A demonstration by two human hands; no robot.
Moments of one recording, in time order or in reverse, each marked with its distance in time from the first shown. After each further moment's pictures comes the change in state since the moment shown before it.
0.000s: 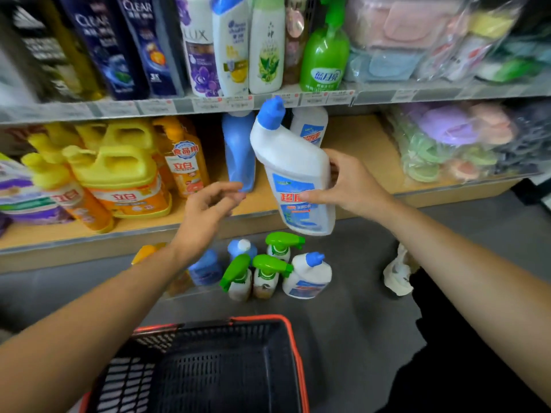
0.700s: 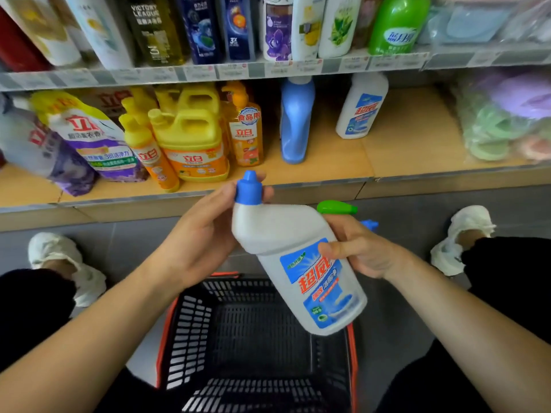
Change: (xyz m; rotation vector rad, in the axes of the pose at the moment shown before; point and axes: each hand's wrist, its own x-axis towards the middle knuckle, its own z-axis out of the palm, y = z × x) left_hand -0.127 0.044 -0.084 -0.687 -0.255 -0.247; right_hand -0.102 -0.021 0.129 0.768 -0.583 0.359
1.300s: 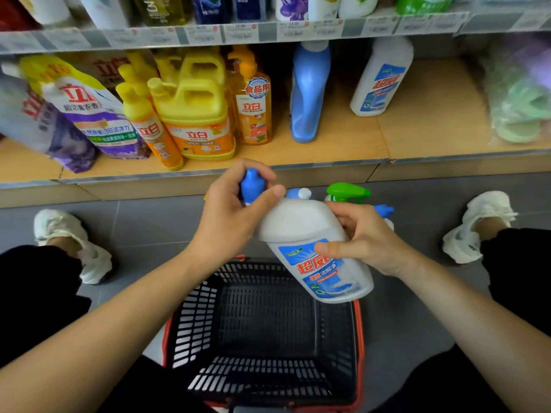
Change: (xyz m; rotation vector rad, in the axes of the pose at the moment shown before) left_hand 0.008 -0.021 0.011 0.750 0.255 0.373; right_hand 0.004 0.021 0.003 -0.256 0.176 -0.156
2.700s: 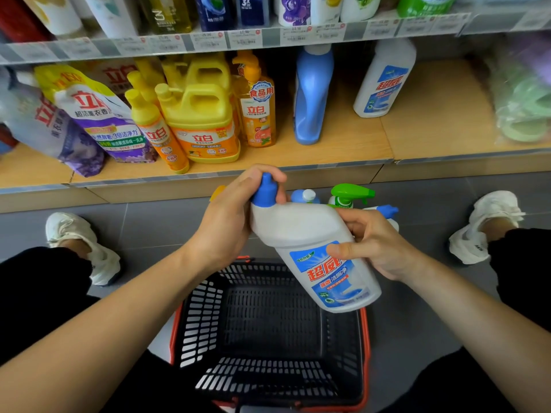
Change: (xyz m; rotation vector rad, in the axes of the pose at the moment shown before) left_hand 0.006 -0.011 -0.003 -0.449 -0.189 -0.248; right_hand -0.007 0.008 -0.004 0.149 -0.014 0.075
